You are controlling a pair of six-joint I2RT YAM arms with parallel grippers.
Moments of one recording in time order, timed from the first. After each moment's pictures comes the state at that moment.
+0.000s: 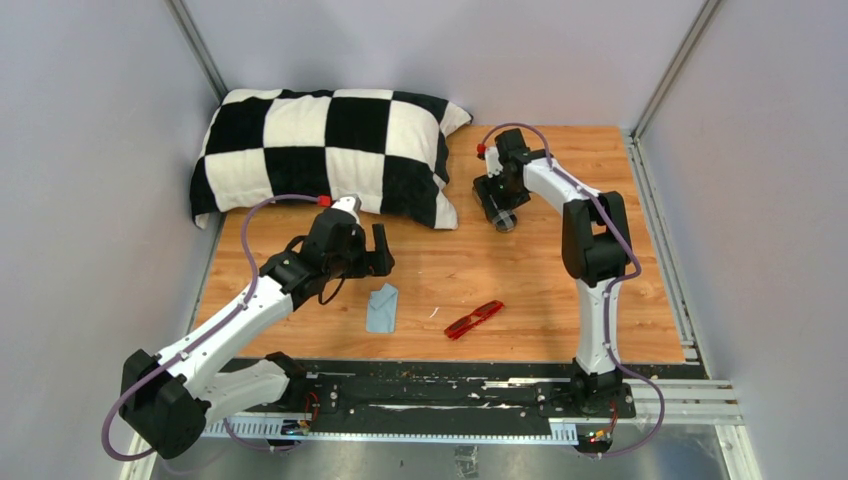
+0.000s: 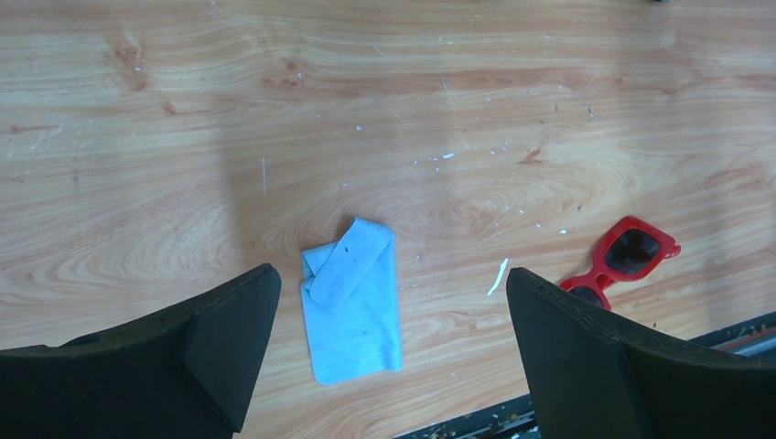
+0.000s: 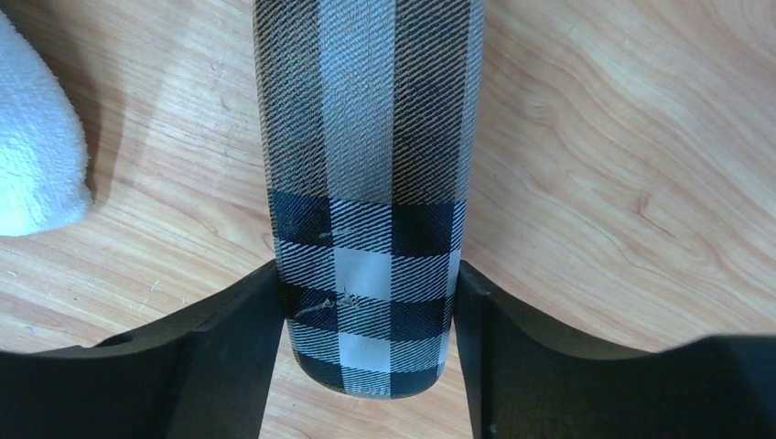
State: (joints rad) left arm -0.58 1.03 0.79 -0.47 -0.10 -0.54; right arm 0.29 2.15 1.72 -0.69 -0.11 -0.20
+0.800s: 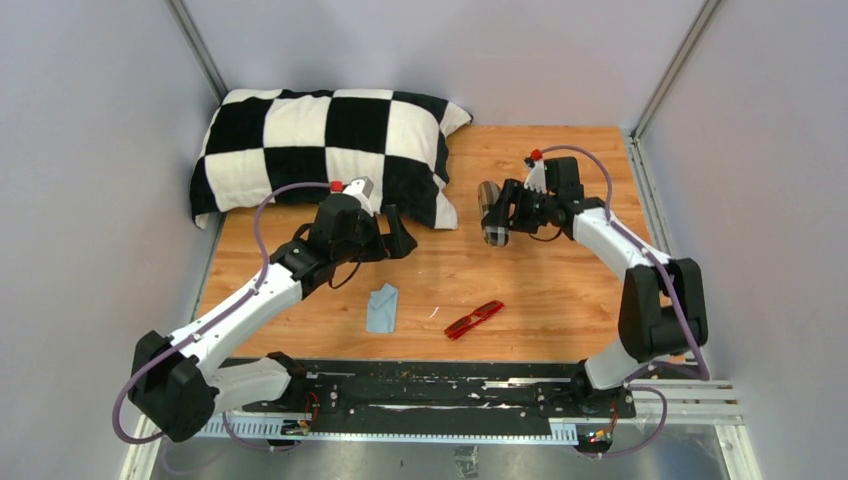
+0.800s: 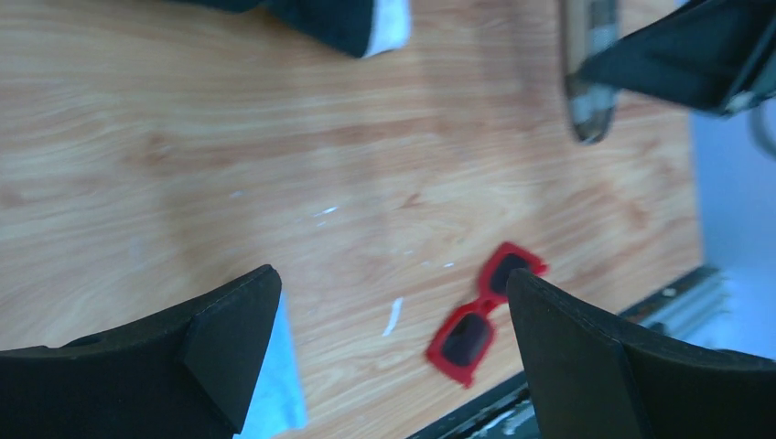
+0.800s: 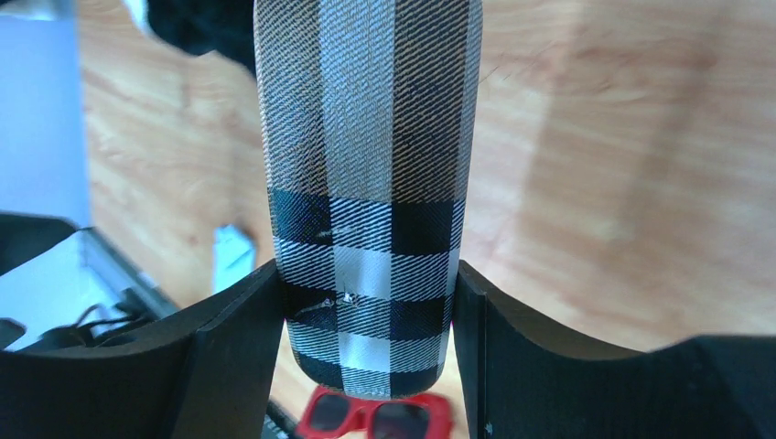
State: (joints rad) left arm -0.58 1.13 0.86 -0.34 0.02 -0.60; right arm 0.21 1.59 1.11 -0.32 -0.48 0.33
